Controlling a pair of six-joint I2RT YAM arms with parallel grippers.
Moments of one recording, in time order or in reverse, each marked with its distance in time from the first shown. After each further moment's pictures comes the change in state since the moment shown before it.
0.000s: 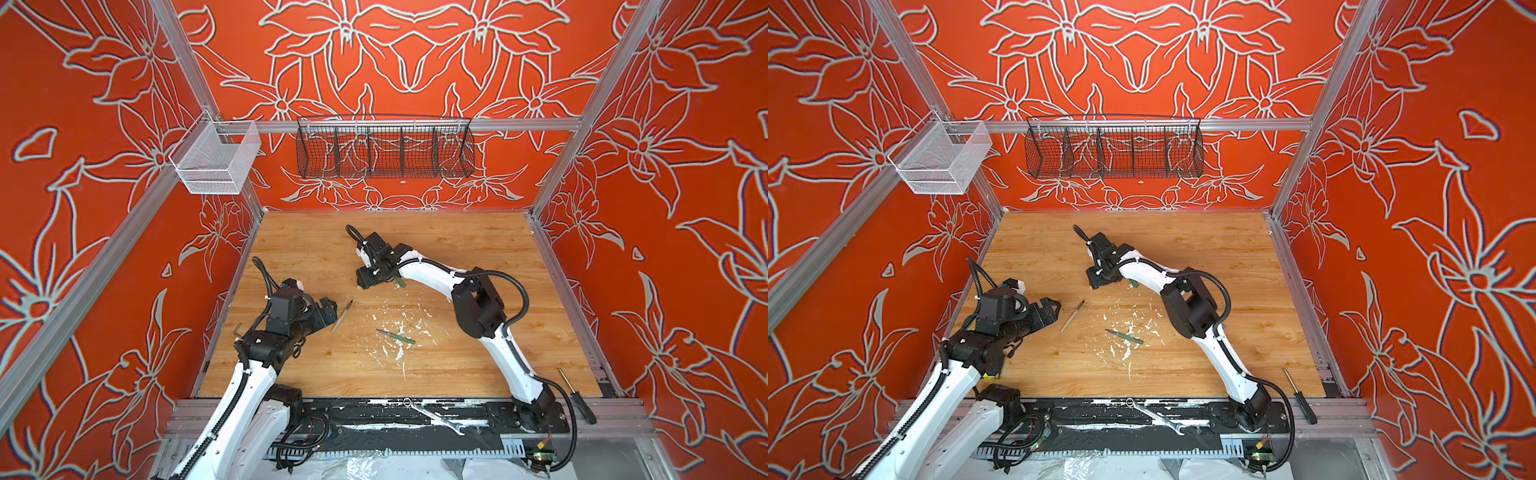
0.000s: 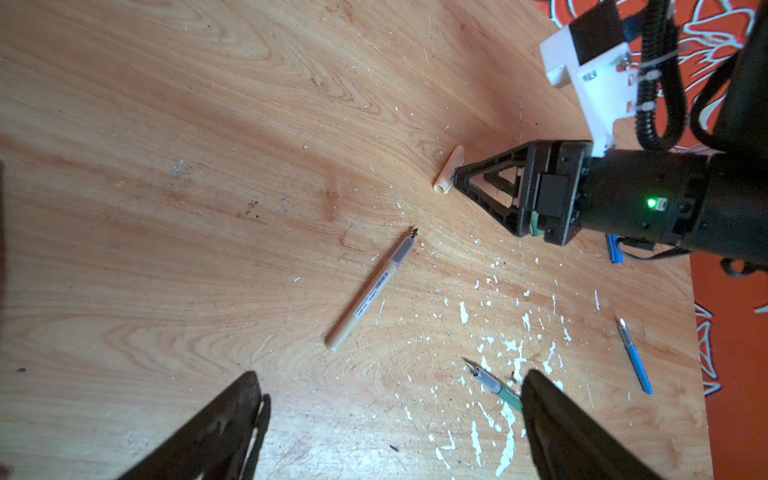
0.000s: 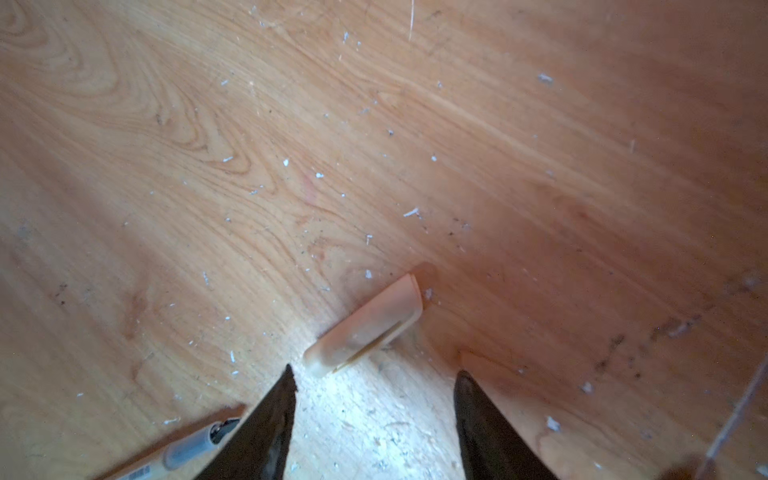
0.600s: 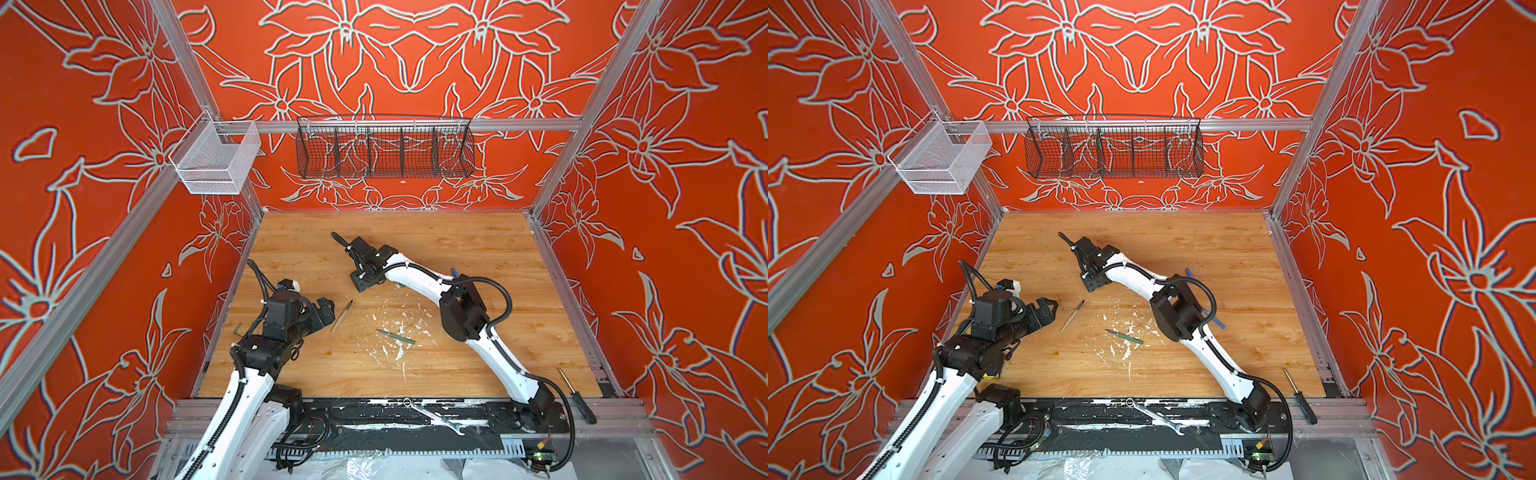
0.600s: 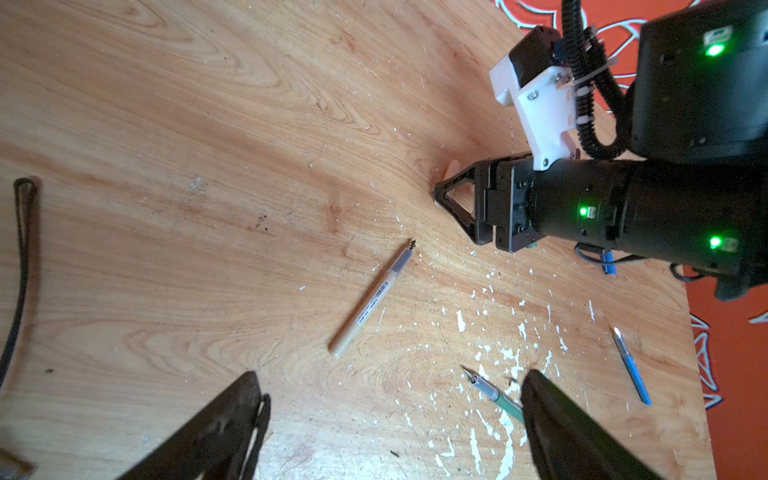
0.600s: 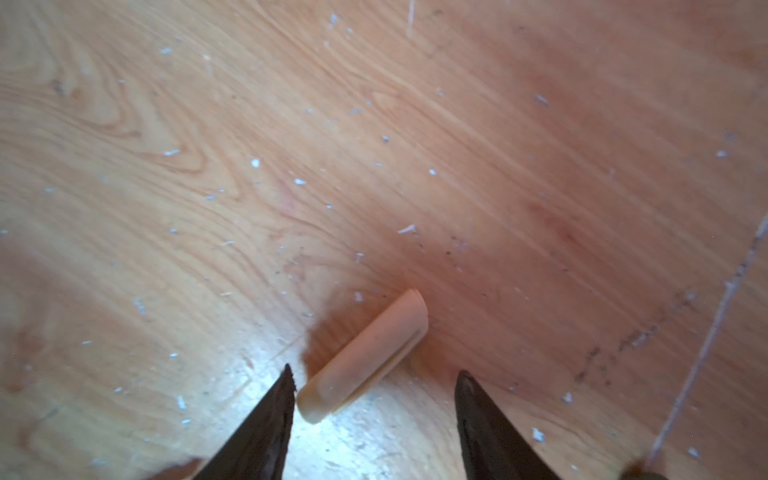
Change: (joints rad) left arm 0.000 -0.061 0.000 -0.012 -0.035 0.001; right arm 0.050 0.117 0.214 -0.195 0.222 -0.058
